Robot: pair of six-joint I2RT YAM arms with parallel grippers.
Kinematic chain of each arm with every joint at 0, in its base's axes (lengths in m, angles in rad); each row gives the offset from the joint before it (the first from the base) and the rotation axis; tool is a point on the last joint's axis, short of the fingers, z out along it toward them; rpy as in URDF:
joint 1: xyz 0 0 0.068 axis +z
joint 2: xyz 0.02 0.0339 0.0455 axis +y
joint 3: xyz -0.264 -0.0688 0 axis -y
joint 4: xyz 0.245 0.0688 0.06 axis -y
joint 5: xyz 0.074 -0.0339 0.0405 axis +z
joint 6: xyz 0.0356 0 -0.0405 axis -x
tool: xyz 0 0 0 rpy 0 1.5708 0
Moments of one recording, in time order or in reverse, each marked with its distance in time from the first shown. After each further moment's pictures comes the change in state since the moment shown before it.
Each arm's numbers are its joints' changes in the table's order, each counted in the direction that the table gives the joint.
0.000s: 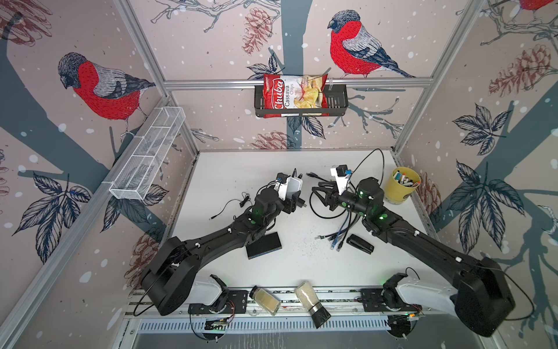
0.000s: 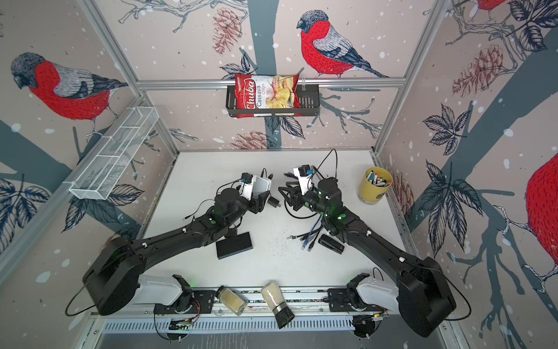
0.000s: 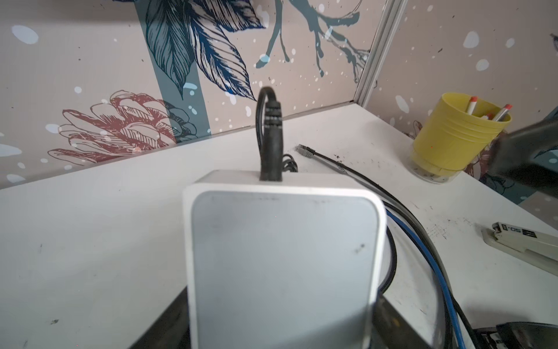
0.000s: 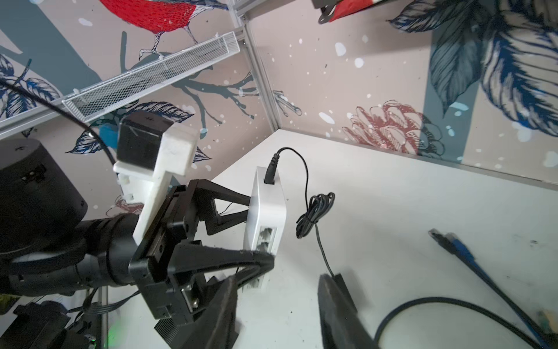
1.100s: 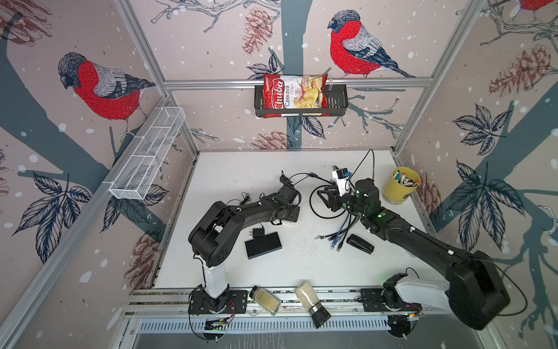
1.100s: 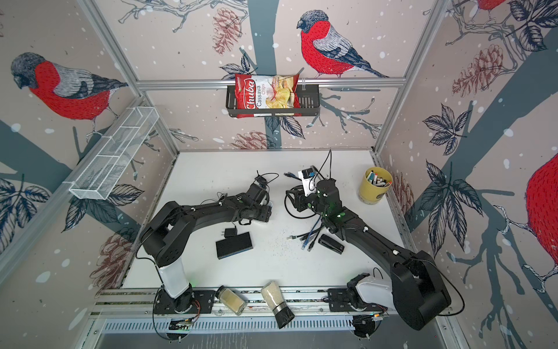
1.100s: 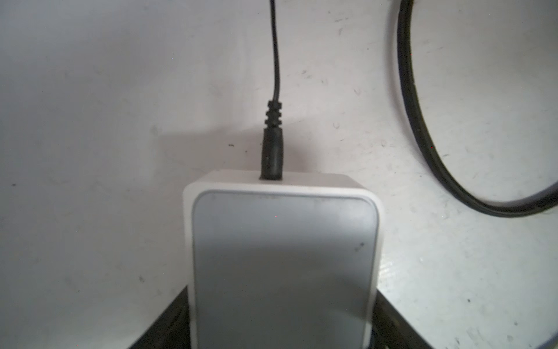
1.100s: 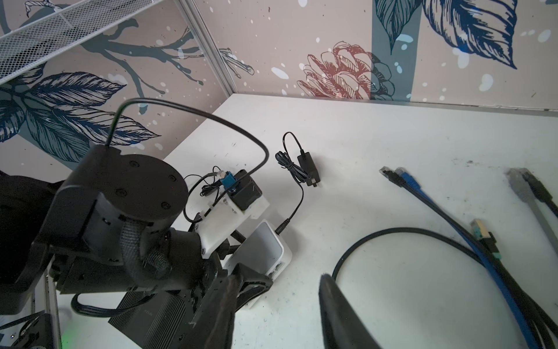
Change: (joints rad) left arm 0.016 0.454 0.327 -0.648 -0.027 0.229; right arm -0.045 0.082 0.000 -0.109 -0.079 -0.003
